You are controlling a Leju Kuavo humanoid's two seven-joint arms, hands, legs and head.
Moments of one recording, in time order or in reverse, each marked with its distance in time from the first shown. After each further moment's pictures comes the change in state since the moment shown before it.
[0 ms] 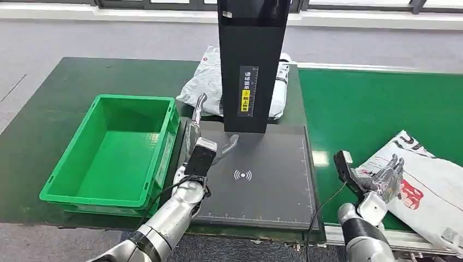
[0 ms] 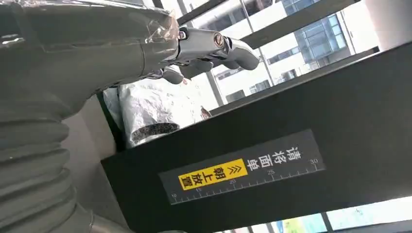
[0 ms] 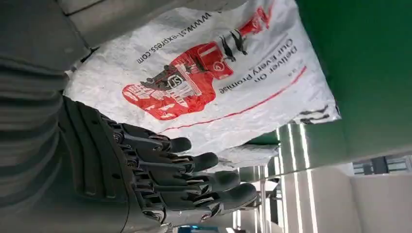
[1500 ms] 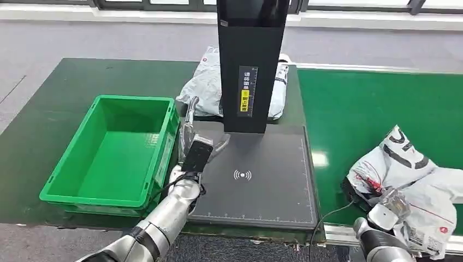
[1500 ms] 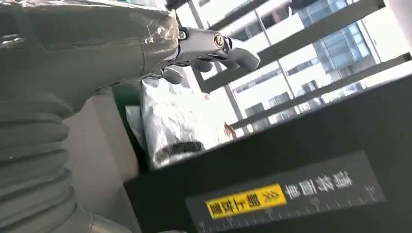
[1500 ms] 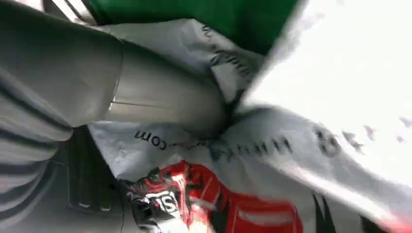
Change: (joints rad) left arm -0.037 -0.001 0.088 0.109 -0.043 0.037 0.000; right arm 0.025 -0.148 0.200 0.158 -0.005 0.287 0.210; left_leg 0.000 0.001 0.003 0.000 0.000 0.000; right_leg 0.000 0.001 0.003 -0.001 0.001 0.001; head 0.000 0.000
